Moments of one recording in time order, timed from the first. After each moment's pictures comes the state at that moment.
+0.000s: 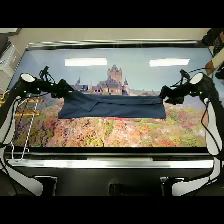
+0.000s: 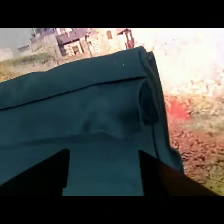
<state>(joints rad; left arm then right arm) 0.11 -1.87 1.68 0.84 -1.13 -1.47 -0.20 -1.72 1.53 -1.11 1.20 1.58</state>
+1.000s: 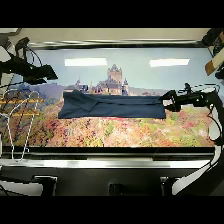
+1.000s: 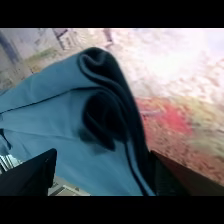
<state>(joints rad) 0.02 -1.63 1.90 1.32 -1.40 -1.65 -0.38 -1.97 1.55 -0.73 1.33 1.40</state>
